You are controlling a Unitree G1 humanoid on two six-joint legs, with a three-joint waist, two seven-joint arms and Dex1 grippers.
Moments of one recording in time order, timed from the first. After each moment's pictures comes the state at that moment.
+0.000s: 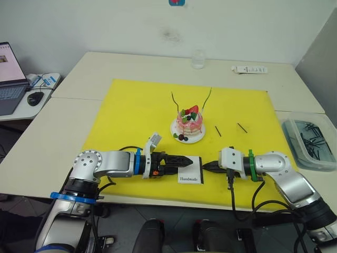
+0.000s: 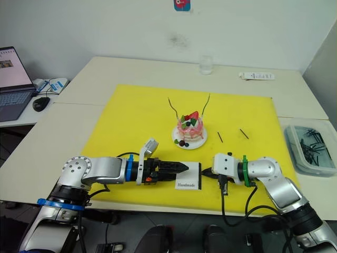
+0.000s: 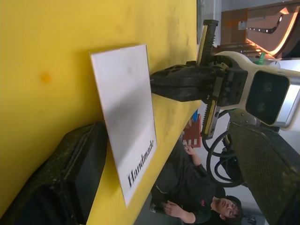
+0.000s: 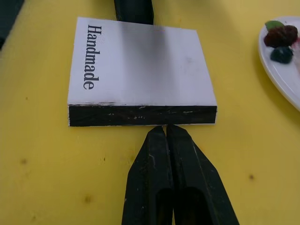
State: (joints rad) left arm -0.51 0.54 -0.11 0.18 -1.98 1.35 0.25; right arm -0.30 -0.67 0.30 -0.17 0.09 0.19 1.06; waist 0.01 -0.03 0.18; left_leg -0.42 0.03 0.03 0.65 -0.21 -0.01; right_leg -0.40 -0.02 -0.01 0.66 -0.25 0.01
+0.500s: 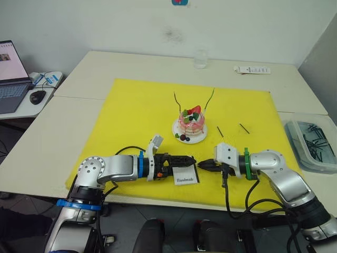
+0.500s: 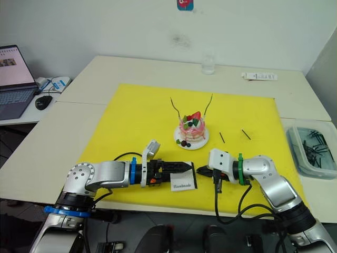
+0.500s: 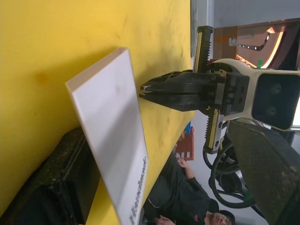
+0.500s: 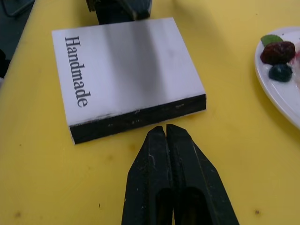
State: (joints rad) left arm -0.43 0.47 -0.05 0.11 -1.98 1.31 0.31; right arm -0.30 -0.68 0.27 -0.23 0.14 0.33 1.06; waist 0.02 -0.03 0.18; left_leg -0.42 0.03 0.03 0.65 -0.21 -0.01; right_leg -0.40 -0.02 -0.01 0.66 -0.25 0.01
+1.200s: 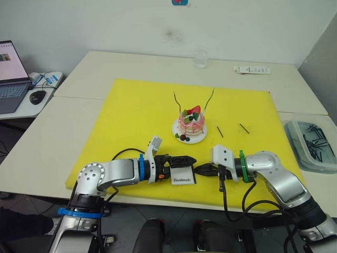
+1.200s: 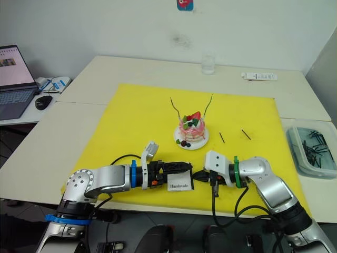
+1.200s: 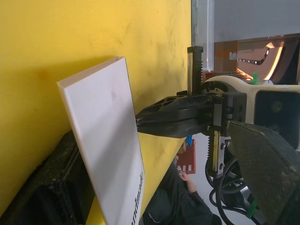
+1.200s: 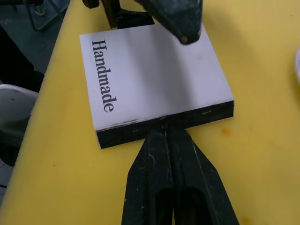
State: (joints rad) left arm -0.37 0.44 -0.03 0.02 -1.98 1.26 0.36; right arm -0.34 -0.61 0.32 -0.24 0.17 0.41 1.08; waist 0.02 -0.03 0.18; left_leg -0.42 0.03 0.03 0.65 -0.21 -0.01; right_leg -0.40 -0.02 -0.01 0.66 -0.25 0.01
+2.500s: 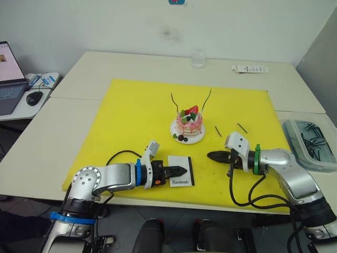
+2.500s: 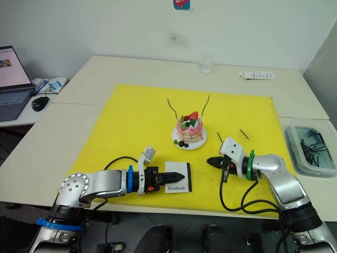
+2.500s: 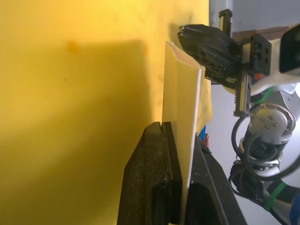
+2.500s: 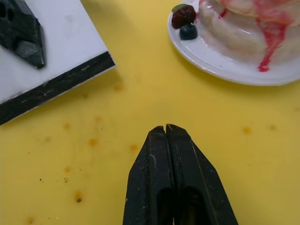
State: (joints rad) left arm -0.32 0.55 -0.03 -0.05 -1.96 1.26 0.26; right arm -0.30 -0.63 0.12 -0.20 0.25 0.48 0.92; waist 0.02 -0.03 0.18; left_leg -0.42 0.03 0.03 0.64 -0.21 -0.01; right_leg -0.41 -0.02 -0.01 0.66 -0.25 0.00
